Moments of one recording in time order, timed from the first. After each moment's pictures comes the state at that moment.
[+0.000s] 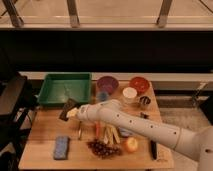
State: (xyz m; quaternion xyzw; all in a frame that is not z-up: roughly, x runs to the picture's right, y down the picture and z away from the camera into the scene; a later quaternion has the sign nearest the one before) arm -0.170 0.135 0.778 0.18 -0.44 -0.45 0.76
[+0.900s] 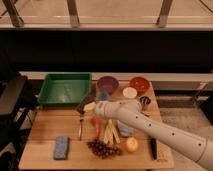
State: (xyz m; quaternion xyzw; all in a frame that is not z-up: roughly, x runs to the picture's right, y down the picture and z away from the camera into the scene) arm -0.071 0.103 0.774 0.18 -0.39 -0.38 0.82
